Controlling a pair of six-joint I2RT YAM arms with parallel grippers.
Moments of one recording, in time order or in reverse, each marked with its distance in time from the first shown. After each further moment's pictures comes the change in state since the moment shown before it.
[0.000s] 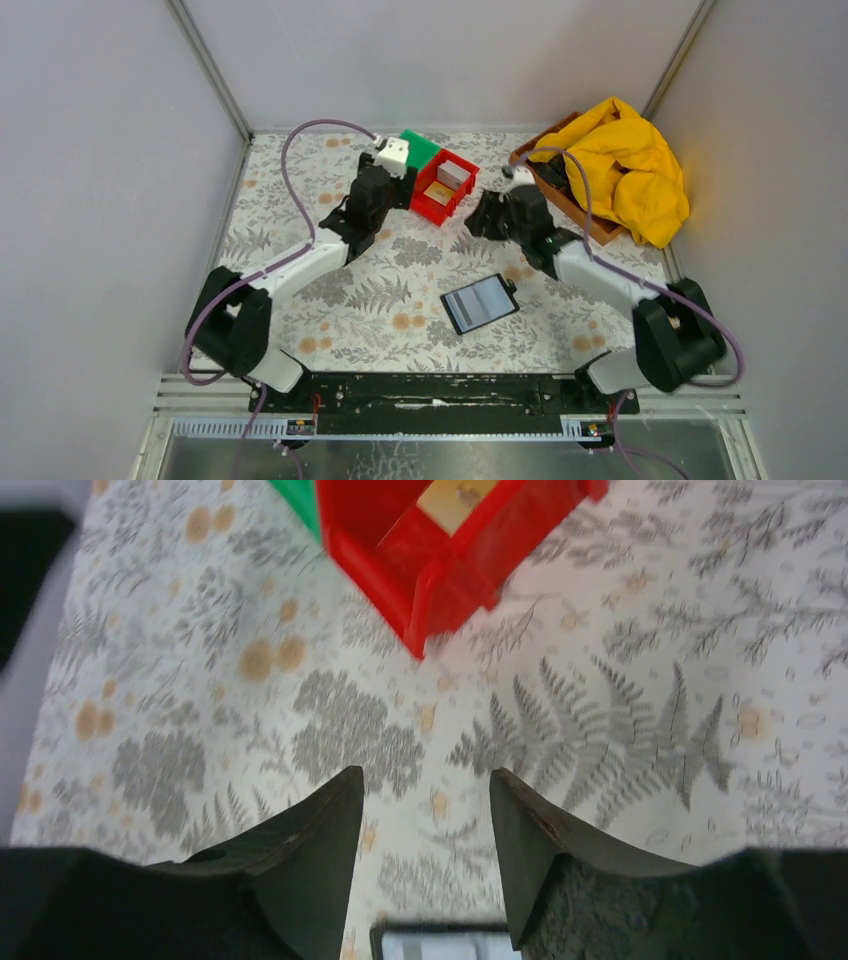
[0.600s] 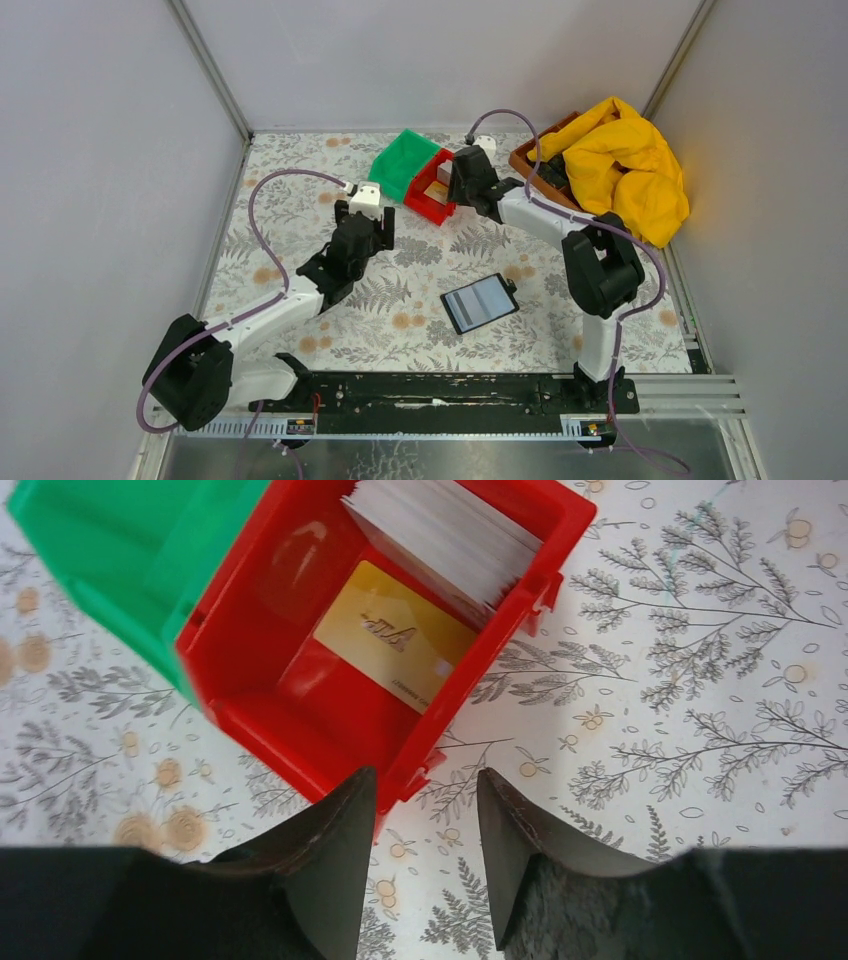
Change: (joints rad) left arm -0.084 -0.354 -0.432 -0.025 -0.157 -0.212; right arm 0.070 0.564 0.652 -0.296 0.344 0.000
